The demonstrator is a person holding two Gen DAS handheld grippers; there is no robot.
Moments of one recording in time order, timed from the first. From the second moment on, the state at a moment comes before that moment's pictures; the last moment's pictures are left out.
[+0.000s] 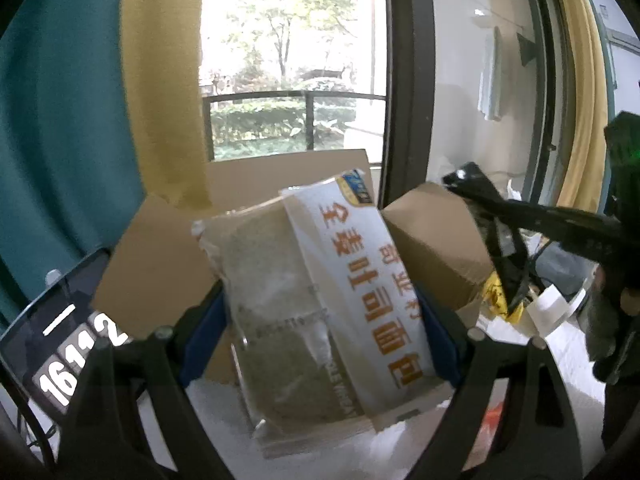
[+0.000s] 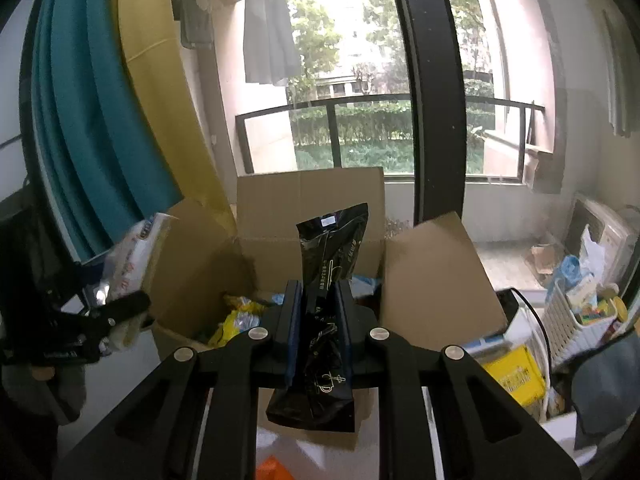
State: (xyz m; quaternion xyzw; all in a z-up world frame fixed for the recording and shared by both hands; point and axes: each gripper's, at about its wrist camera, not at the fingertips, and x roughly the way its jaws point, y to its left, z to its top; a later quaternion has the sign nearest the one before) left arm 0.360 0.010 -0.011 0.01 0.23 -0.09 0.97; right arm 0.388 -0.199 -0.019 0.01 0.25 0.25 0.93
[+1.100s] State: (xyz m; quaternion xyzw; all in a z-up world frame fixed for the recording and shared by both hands) left arm 0.420 -0.037 -0.021 -0.01 0.27 -0.12 0.96; right arm 0.426 -0.212 -0.034 0.02 0.27 0.23 0.94
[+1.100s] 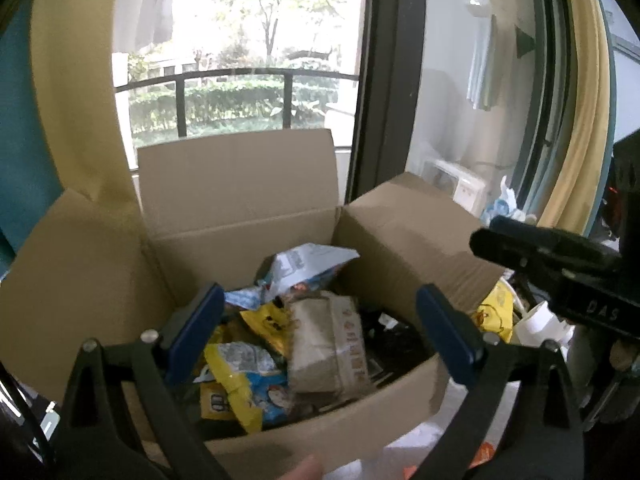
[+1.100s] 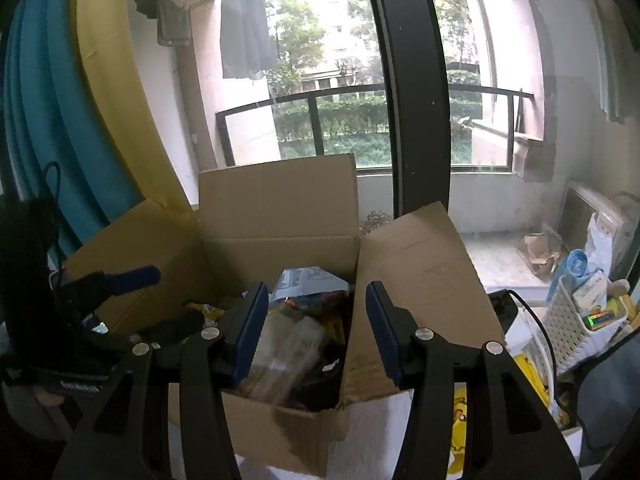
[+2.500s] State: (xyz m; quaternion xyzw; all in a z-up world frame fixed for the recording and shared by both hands) left arm 0.213 -0.043 -0.029 -0.01 0.25 -0.17 0.96; right arm 0.239 -0.252 -0.026 0.02 0.28 0.19 0.94
